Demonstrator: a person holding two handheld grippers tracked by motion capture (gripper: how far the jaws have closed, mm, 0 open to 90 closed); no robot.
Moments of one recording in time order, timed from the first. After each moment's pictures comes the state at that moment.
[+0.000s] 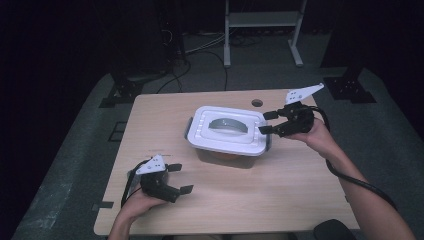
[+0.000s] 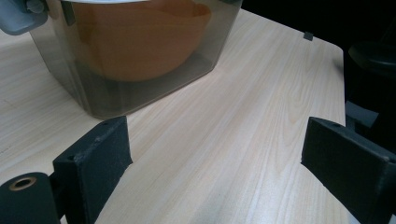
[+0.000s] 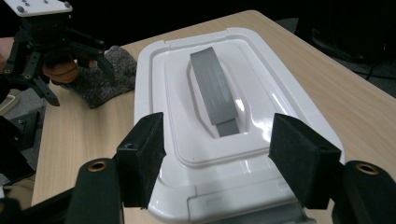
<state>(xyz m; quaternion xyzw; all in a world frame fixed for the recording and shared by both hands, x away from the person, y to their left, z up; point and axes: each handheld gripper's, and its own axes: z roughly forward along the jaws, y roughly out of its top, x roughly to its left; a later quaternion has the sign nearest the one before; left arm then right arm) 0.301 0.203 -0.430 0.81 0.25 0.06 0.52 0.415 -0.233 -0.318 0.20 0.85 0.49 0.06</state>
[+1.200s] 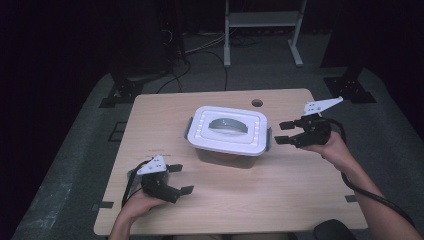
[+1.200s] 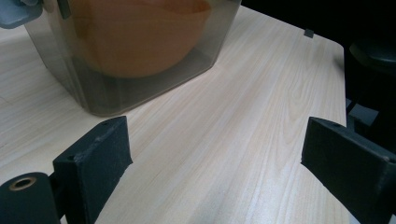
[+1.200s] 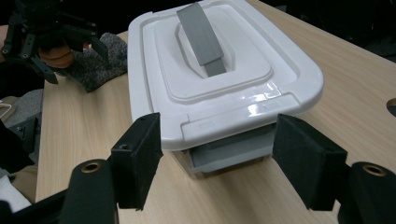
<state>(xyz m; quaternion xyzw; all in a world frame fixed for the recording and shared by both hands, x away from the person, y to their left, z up) 0.301 0.202 -0.432 0.82 0.25 0.06 0.52 0.396 -0.278 -0.344 0.24 0.84 0.49 0.05</state>
